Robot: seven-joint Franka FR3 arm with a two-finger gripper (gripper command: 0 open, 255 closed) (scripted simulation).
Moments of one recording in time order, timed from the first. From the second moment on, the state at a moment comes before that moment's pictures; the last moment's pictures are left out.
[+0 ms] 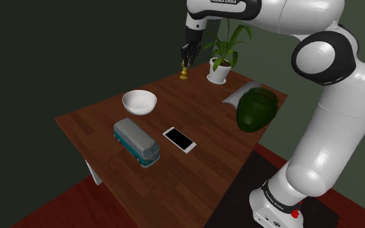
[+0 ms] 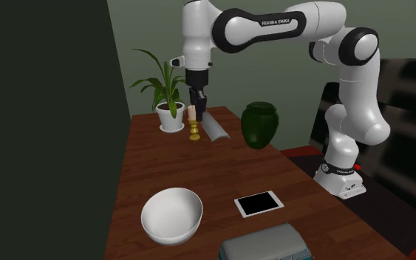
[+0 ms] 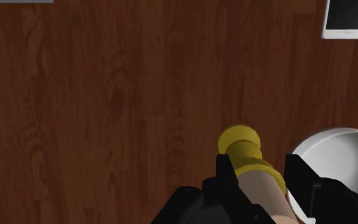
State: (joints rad) arm -0.05 0.26 0.03 -1.42 -0.02 1.69 -0.19
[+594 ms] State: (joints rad) arm -0.16 0.07 -0.05 -1.68 0.00 1.76 -0.37
